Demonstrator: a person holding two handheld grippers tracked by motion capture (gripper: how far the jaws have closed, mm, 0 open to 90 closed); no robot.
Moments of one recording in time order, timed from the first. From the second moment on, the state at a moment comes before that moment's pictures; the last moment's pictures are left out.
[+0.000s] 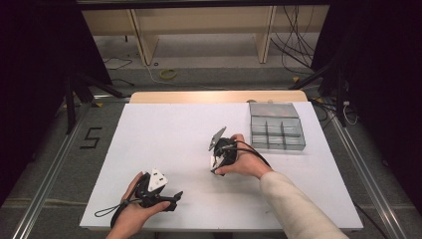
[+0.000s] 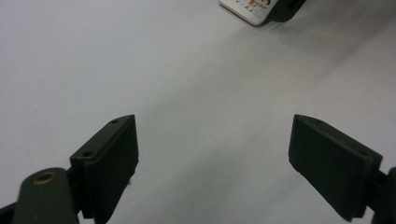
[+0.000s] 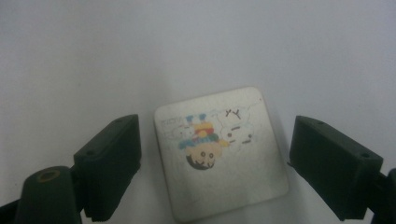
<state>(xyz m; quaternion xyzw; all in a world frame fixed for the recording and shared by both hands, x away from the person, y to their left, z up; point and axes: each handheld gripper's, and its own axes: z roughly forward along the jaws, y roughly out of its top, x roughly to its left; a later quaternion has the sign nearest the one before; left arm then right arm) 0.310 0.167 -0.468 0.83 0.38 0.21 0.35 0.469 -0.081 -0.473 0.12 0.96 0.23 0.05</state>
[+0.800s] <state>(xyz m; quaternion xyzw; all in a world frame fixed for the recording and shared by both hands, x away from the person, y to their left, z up) 0.310 0.166 -0.468 0.83 0.38 0.21 0.35 0.472 -0.074 -0.470 0.11 0.97 0.20 0.03</state>
